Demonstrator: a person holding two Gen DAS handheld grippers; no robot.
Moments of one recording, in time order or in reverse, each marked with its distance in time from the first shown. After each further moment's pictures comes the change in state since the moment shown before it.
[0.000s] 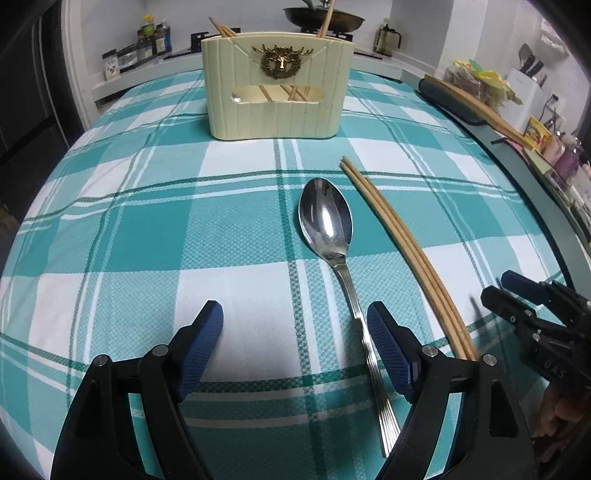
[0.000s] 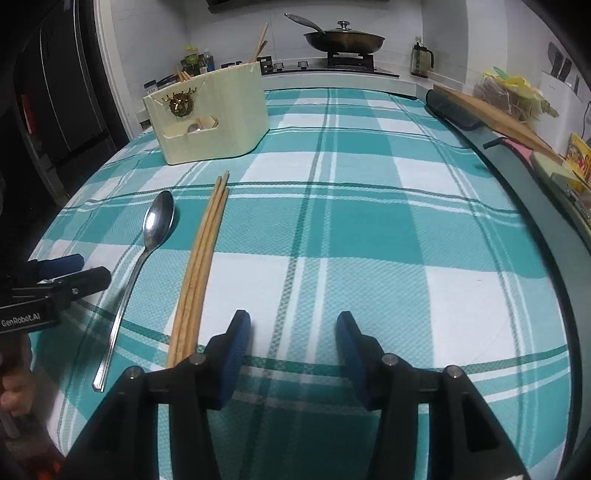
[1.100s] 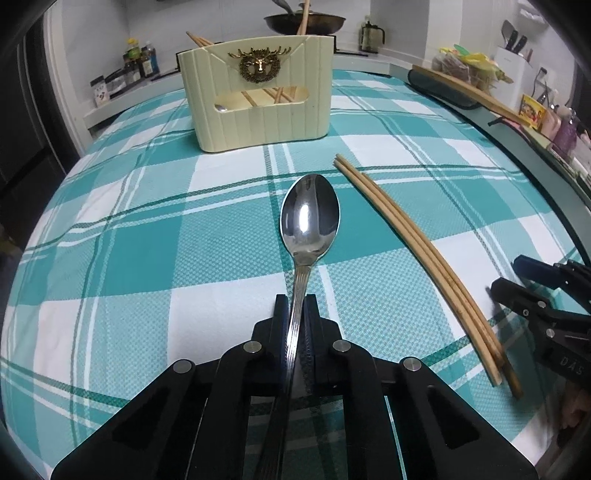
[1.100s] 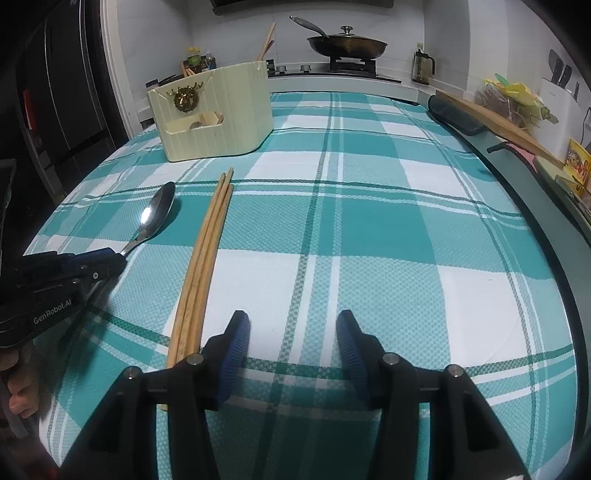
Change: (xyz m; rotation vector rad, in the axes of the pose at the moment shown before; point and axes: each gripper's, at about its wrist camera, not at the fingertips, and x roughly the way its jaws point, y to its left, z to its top) left arm 0.011 -0.005 -0.003 0.095 -0.047 0.026; right arm 0.006 0.006 -0.004 -0.026 -0.011 -0.039
